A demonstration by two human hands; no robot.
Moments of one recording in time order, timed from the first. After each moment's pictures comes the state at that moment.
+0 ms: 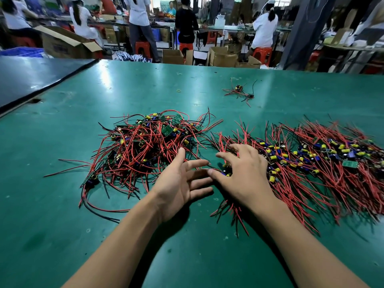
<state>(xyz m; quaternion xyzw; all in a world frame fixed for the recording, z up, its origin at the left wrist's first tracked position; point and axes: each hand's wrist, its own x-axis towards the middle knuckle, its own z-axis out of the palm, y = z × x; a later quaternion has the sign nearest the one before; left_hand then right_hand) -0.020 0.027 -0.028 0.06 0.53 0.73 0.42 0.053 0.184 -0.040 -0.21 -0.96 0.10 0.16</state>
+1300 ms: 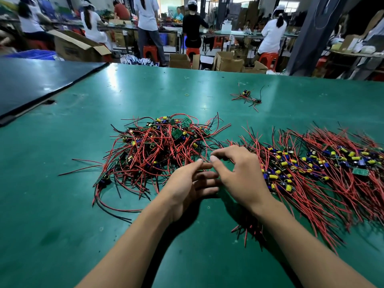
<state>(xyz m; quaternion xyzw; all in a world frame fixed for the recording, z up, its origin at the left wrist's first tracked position) -0.012 0.032 -0.022 0.03 0.53 0.75 0.39 0.040 0.167 -0.029 -0.09 -0.90 0.27 0.34</state>
